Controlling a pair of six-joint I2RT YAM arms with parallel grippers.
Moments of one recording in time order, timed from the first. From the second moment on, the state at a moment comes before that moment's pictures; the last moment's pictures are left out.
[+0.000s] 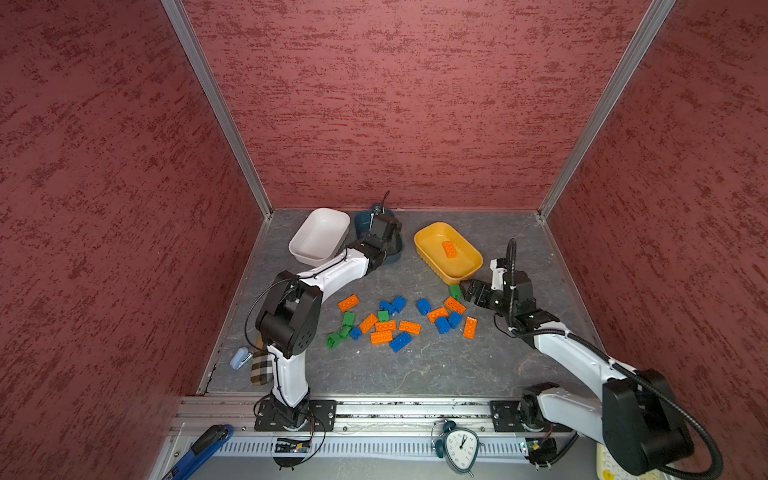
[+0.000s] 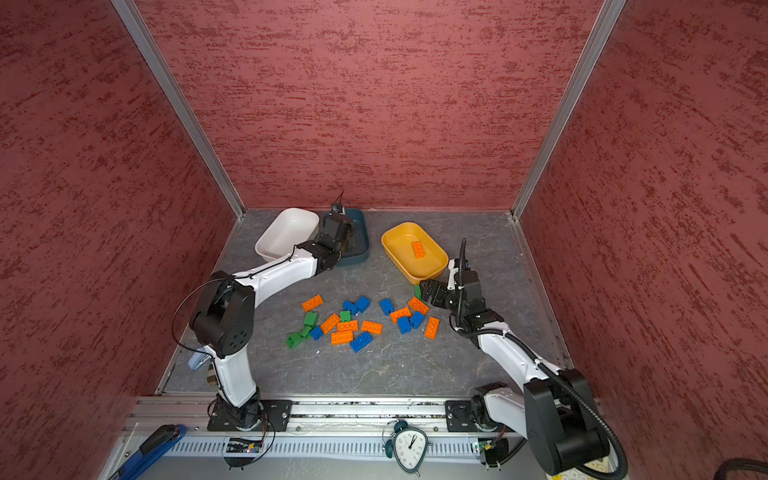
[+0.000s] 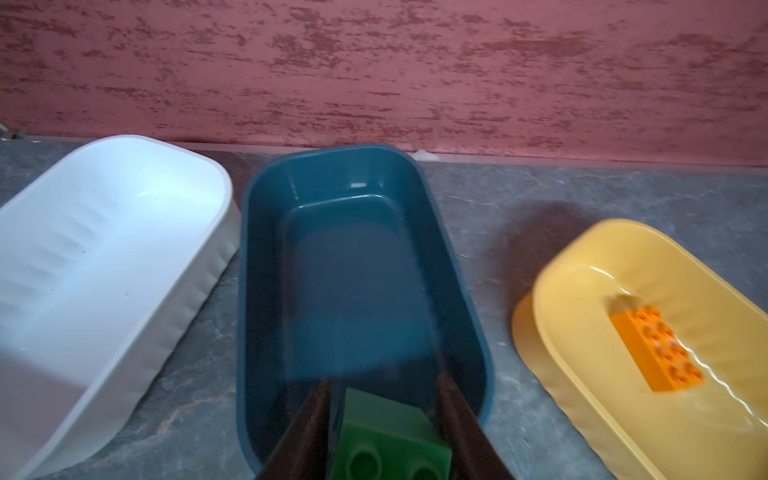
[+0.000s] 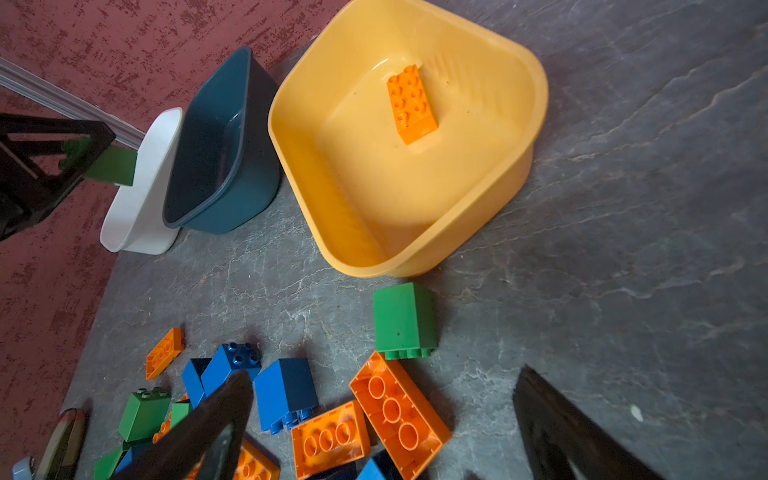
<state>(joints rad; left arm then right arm) -0.51 1.91 1.45 -0.17 -0.42 -0.37 0.25 1.16 0.50 0.07 -0.20 0.56</state>
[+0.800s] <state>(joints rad) -0.46 2.08 1.66 -0.39 -0.35 -0.47 0.29 1.37 0.62 -0.02 -0.18 0.54</state>
